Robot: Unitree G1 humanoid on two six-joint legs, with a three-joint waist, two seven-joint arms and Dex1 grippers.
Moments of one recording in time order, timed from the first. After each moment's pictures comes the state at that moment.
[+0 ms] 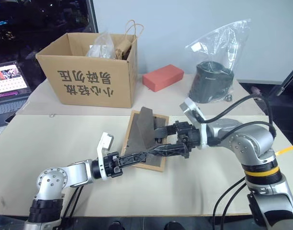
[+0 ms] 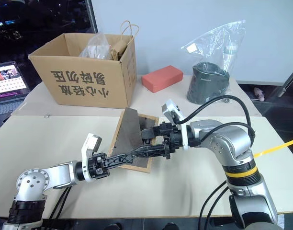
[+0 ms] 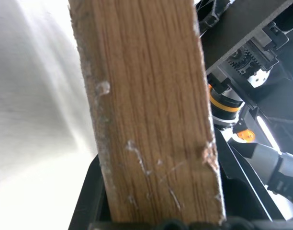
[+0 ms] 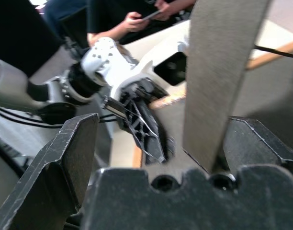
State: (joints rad) left arm -0.30 0.51 0.19 -0.15 -1.48 1.24 -0.44; right arm -0.79 -0.63 0.10 -0.13 0.73 0.98 1.05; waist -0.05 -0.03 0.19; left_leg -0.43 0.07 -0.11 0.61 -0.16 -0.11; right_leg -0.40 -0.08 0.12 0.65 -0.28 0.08
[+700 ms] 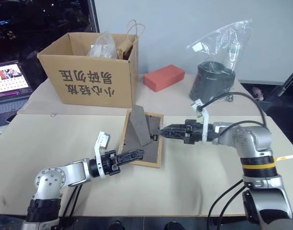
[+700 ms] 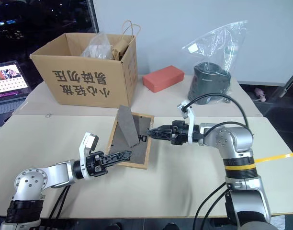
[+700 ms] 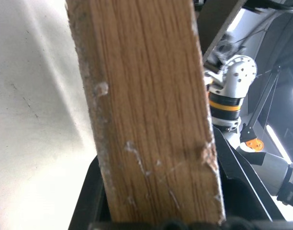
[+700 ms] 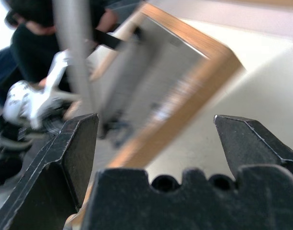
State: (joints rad) left arm -0.31 0.51 0.20 -0.14 -1.48 1.22 -0.44; right arm -0.79 -0.49 -0.06 0.12 0.77 1.19 0.78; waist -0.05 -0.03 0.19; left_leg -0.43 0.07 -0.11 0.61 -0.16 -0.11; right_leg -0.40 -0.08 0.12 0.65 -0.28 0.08
